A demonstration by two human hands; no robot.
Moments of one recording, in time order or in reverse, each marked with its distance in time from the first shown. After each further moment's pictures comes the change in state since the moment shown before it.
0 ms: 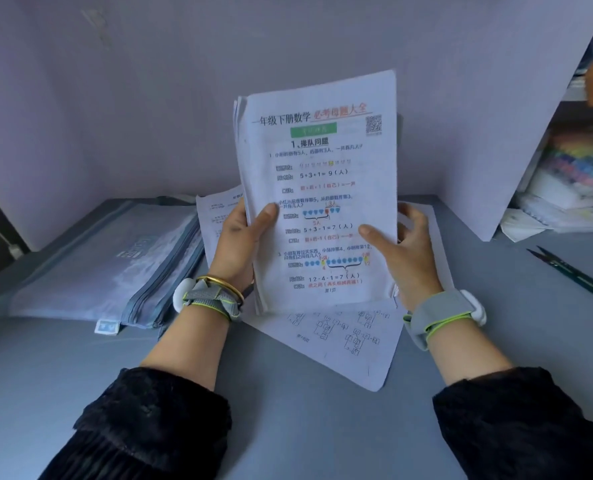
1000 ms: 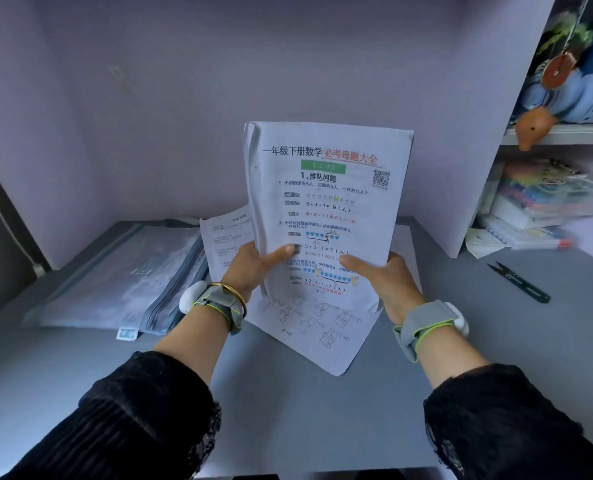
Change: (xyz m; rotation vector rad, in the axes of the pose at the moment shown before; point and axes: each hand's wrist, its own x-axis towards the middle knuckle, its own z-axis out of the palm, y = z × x) left_hand -0.017 0.017 0.011 0.378 -0.054 -0.196; right_hand -0.025 -0.025 -0.011 -0.040 -0.169 0.088
